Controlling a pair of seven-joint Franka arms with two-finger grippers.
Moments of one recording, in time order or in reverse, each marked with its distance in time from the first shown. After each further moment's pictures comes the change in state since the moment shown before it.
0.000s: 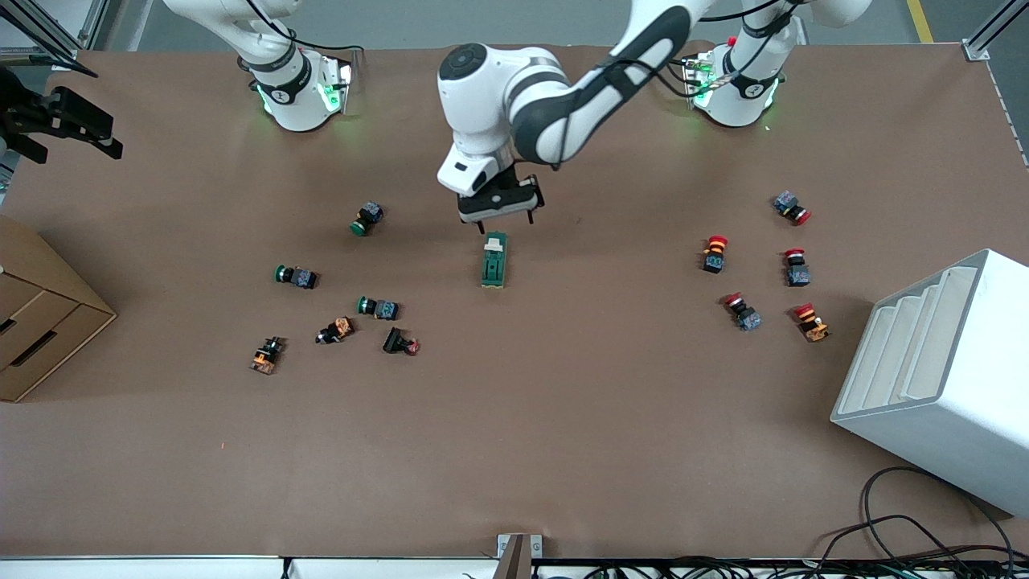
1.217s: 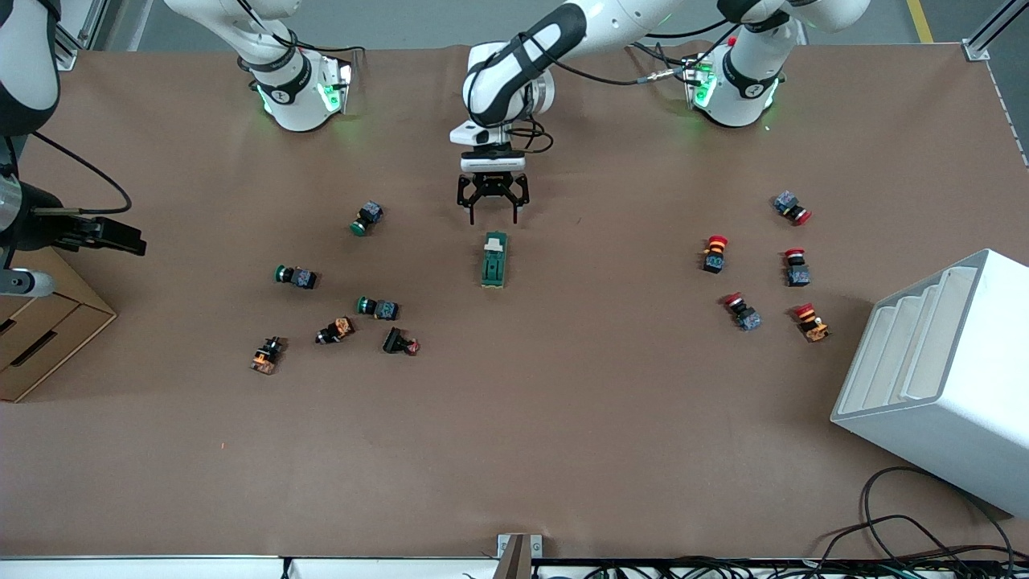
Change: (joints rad) left arm -0.179 0.149 0.004 -0.253 0.909 0.047 -0.844; right arm -0.015 0.236 -0.003 -0.004 -0.012 0.148 0.202
